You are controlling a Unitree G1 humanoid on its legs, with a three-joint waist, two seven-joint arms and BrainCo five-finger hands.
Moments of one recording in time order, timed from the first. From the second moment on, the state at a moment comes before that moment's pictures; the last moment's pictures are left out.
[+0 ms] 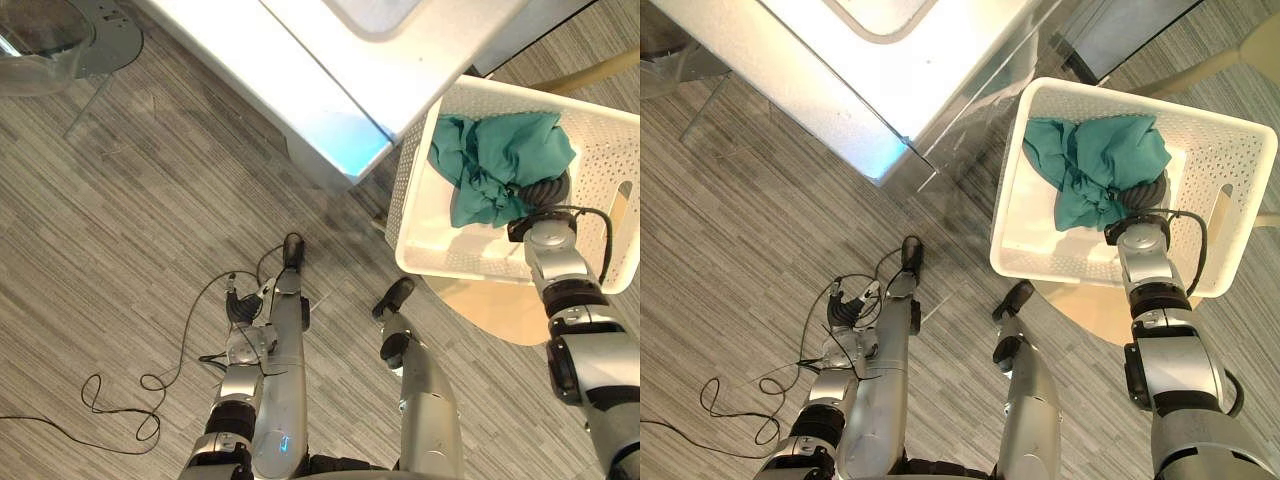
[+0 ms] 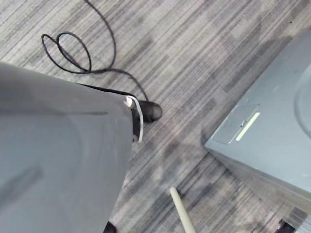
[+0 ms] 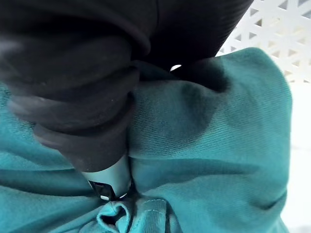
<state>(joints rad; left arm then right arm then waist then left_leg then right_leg) -0.22 -0.02 0.13 0.59 0.09 -0.07 0.43 -0.83 -0.54 -0.03 0.98 0.05 -0.05 -0.35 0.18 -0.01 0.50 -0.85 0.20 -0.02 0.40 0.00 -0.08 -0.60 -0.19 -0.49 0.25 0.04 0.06</state>
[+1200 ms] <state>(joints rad) 0.14 -0.04 0.39 0.08 0.06 -0.05 0.42 -0.31 -0.24 -0.45 0.00 0.14 -0.15 -0.39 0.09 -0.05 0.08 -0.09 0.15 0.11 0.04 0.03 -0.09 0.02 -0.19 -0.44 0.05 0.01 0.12</state>
